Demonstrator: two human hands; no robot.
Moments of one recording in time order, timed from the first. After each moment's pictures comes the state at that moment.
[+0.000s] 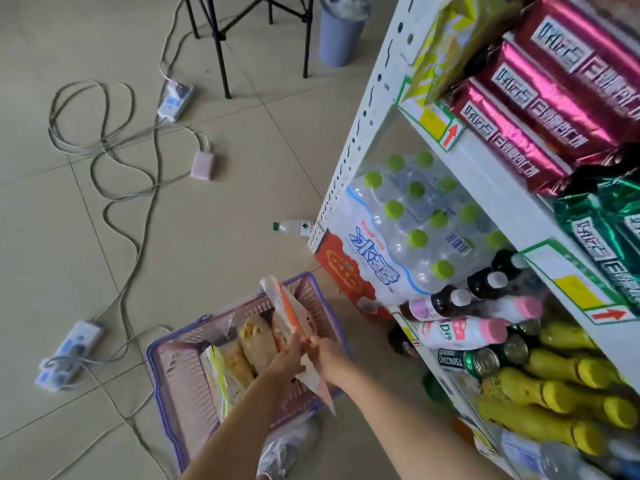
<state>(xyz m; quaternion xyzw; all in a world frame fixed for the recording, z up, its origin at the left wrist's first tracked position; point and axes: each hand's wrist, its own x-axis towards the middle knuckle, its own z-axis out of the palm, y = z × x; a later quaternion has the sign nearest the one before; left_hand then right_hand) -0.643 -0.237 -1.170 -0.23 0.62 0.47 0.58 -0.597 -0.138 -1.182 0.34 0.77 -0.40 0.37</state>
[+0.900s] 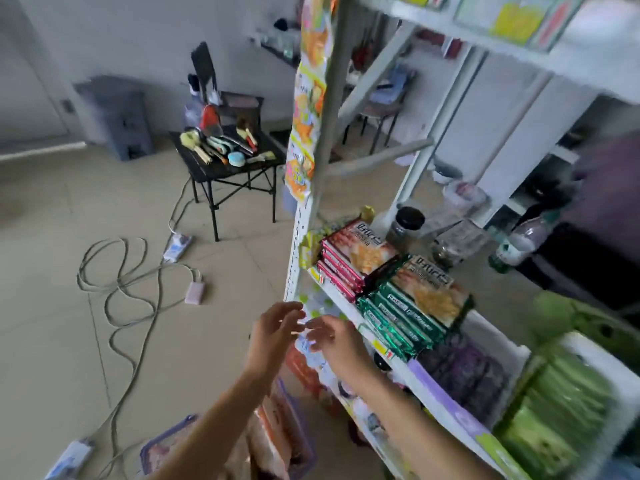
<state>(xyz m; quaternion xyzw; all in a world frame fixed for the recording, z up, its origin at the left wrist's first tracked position) -0.647 -0.195 -0.765 0.09 0.66 0.69 0.28 -0.568 -0.083 -0.758 0.29 0.82 -0.50 -0.03</state>
